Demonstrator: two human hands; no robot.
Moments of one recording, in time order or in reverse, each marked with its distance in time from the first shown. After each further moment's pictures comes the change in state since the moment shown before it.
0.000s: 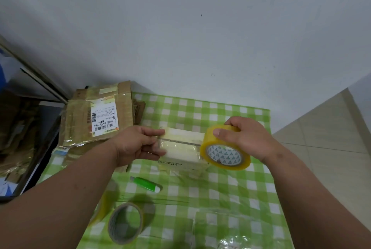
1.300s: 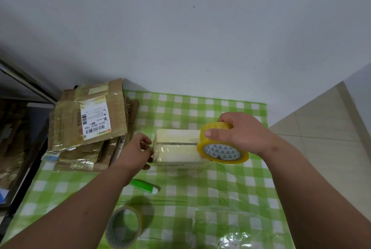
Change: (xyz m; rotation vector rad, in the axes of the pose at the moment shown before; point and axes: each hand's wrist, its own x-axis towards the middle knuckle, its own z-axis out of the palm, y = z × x) left_hand 0.019 -0.042 0.016 0.477 0.393 0.132; right_hand 0.011 -0.008 -0.003 -0.119 -0.078 -0.005
